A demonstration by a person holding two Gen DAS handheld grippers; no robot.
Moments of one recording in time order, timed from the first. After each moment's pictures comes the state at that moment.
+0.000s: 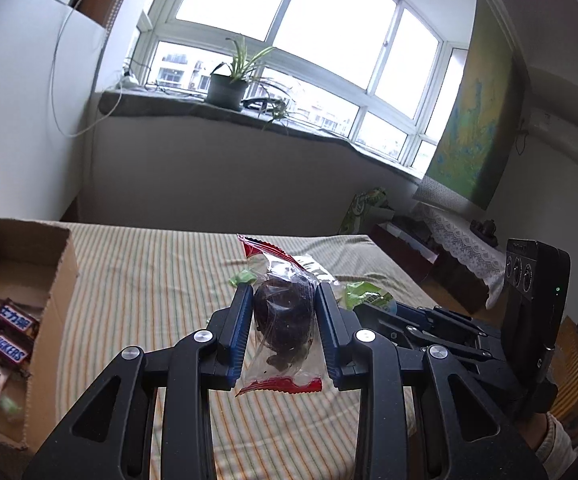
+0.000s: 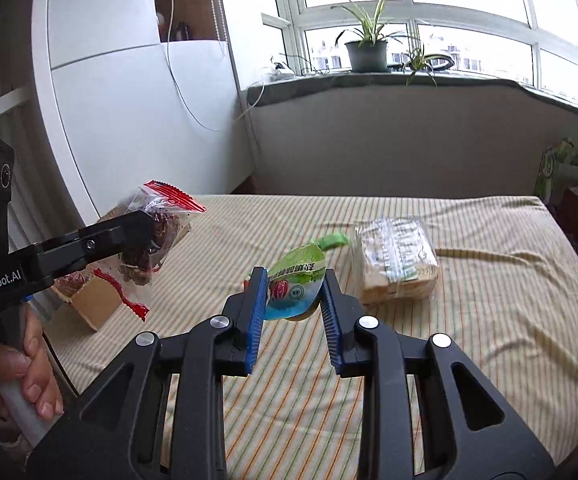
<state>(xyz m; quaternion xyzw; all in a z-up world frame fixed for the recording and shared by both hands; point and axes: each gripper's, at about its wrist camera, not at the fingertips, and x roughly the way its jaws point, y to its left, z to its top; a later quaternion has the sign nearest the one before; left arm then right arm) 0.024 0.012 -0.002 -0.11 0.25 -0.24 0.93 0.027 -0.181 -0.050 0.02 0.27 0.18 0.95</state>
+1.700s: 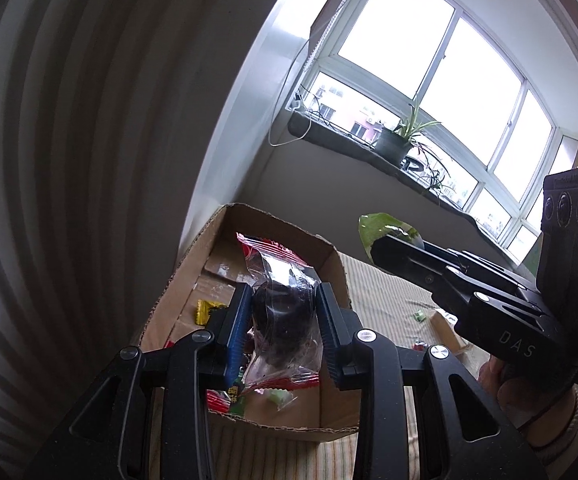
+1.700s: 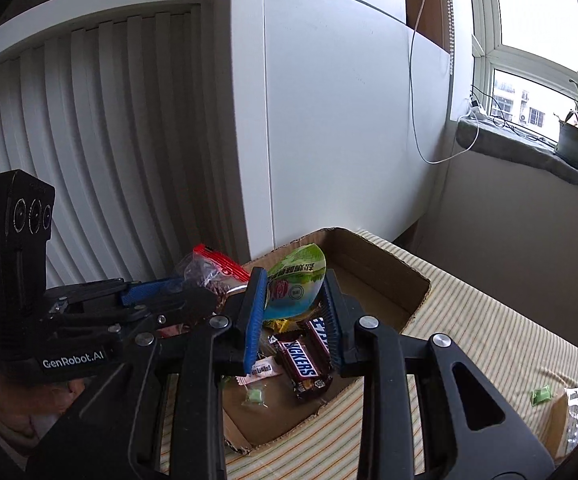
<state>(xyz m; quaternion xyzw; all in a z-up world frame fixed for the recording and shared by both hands) 0.001 0.234 -0.040 -0.22 0.24 -0.04 0.95 0.066 0.104 -0.022 -0.12 0.23 0.41 0.88</state>
